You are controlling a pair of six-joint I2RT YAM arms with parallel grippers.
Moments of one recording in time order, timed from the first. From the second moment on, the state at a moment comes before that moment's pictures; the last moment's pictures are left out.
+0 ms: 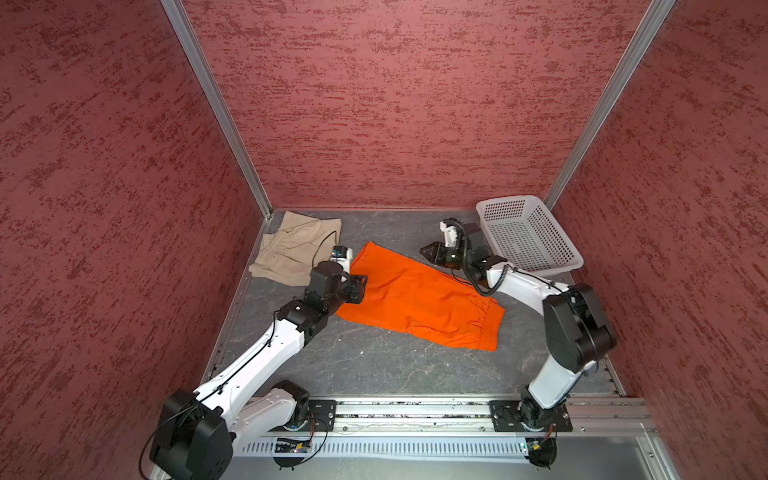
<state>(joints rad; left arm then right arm) -0.52 1.09 0.73 -0.19 0.03 -0.26 0.34 1.66 1.06 0.07 -0.43 0.67</state>
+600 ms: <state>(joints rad) -1.01 1.88 1.28 -0.16 0.36 0.45 -0.28 1.04 0.58 -0.02 -0.63 0.70</state>
